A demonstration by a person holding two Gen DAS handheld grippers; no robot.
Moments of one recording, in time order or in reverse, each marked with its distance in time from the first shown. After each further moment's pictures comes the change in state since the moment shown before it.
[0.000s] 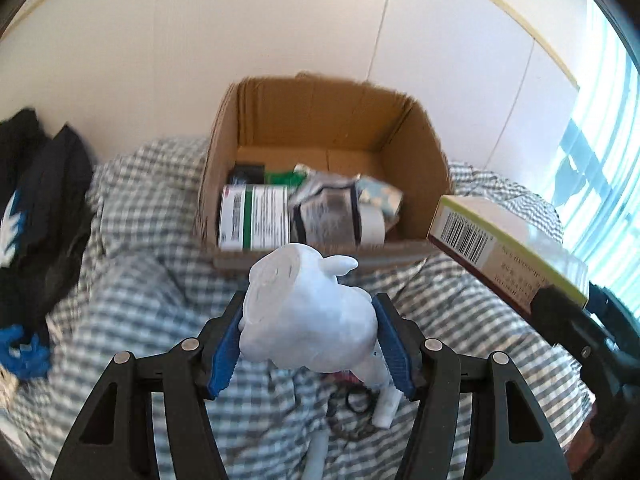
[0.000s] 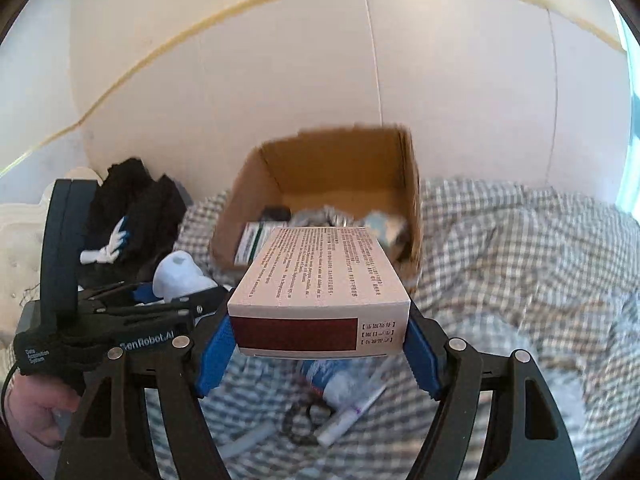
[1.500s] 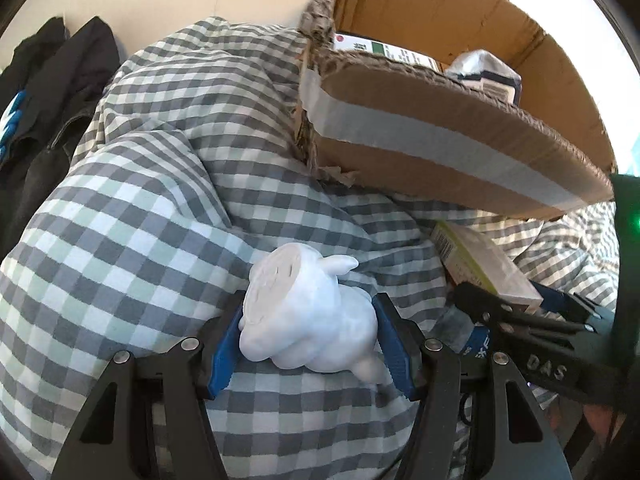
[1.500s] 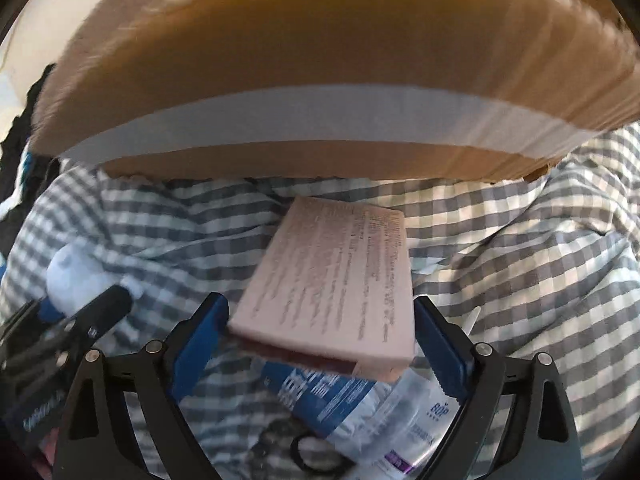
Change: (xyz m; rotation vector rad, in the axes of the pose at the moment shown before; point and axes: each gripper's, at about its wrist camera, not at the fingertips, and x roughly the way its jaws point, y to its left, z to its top) left arm 0.124 0.082 -0.077 -0.126 0.151 0.141; right arm 0.229 -0.014 -0.095 0.087 0.493 -0.098
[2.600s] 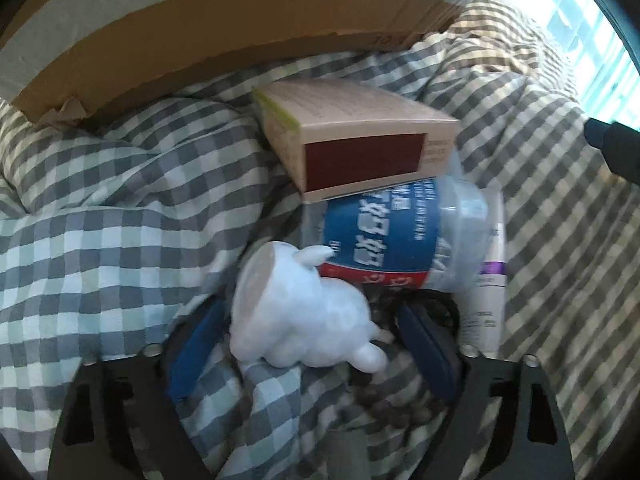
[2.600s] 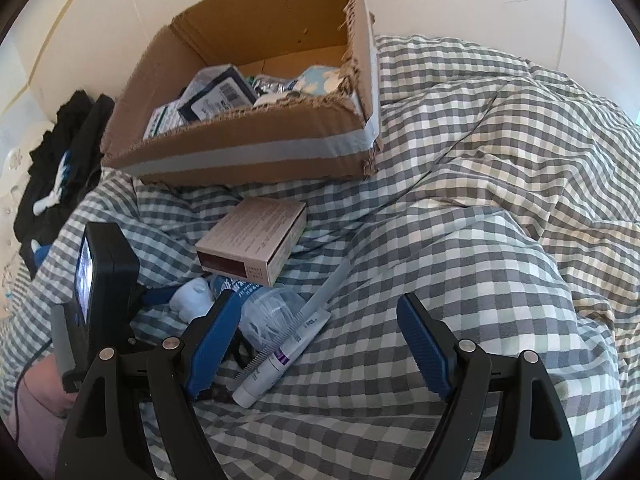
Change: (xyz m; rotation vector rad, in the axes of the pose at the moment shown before) left arm 0.045 -0.111 -0.047 0.411 0.271 -0.143; right arm -0.109 -0.080 -0.035 -0.025 -0.068 0.073
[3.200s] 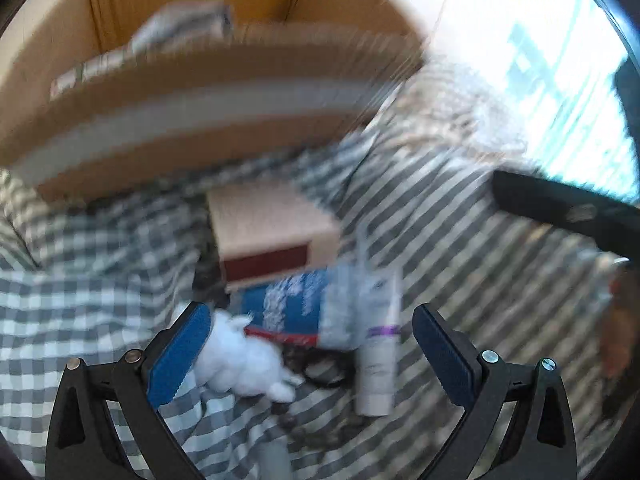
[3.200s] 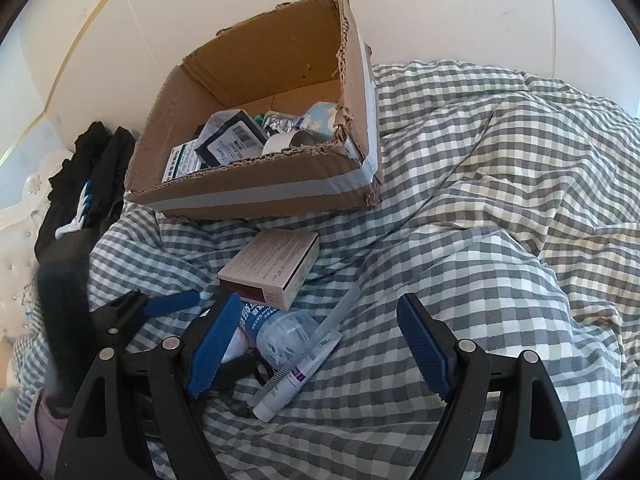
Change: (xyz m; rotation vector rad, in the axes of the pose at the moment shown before) left arm -0.049 -0.027 0.004 -0.020 -0.188 -0.118; right arm -0.025 -0.011 0.004 0.044 -0.110 0.083
